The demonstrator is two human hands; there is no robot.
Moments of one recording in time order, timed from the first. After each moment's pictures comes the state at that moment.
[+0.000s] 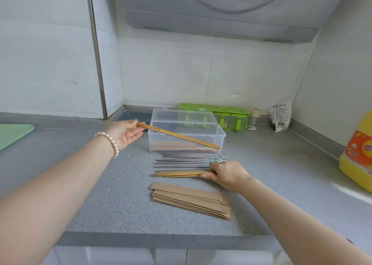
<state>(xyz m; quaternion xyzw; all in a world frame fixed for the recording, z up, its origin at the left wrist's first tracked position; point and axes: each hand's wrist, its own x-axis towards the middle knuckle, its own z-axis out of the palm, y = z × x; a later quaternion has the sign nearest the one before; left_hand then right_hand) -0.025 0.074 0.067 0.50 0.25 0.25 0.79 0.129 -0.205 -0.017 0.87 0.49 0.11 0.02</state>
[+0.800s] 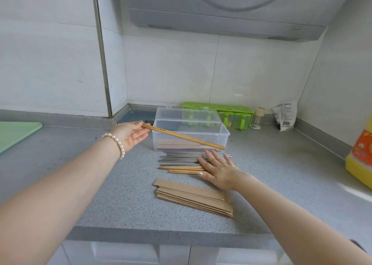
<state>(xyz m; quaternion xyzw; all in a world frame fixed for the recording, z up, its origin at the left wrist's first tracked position) -0.030 0.064 0.062 0.49 0.26 0.26 0.79 0.124 -0.187 -0.026 0.87 0.49 -0.03 0.06</state>
